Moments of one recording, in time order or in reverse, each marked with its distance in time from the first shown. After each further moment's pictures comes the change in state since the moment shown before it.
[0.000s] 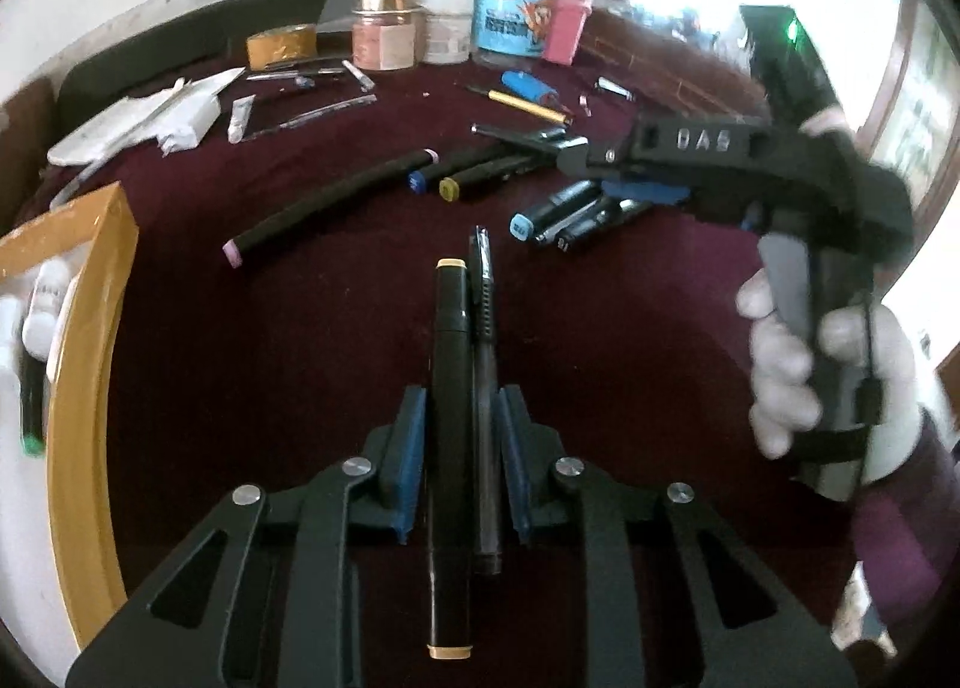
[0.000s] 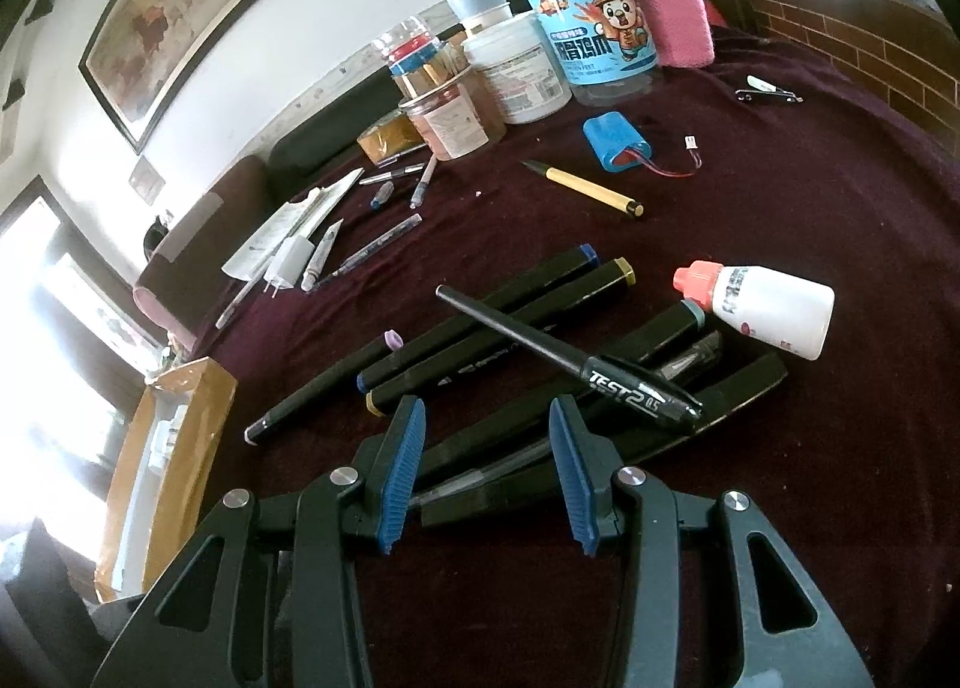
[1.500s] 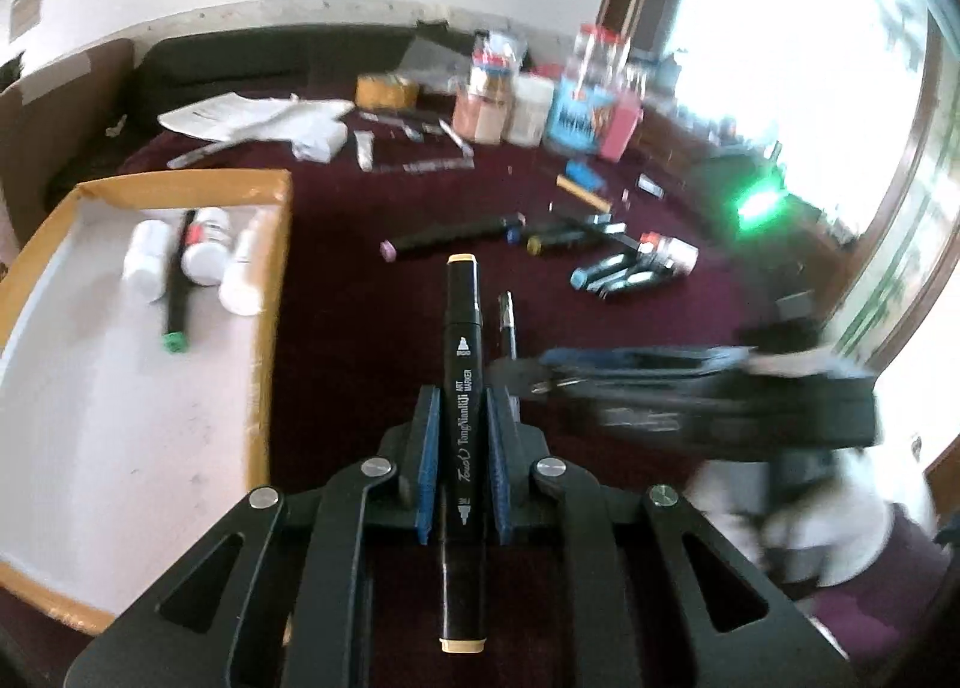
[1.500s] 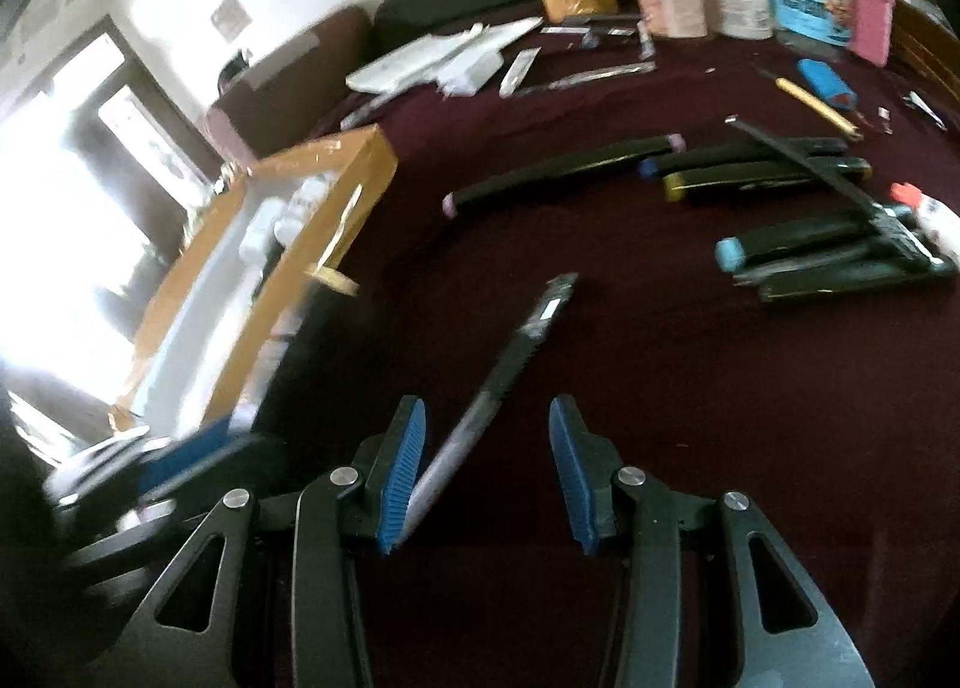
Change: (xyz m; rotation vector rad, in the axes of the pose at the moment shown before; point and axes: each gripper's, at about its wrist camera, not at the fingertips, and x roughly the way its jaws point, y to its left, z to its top) left arm -0.102 0.050 -0.045 -0.181 -0.182 0.020; right arm 0.013 0.131 -0.090 -0.277 0.271 0.062
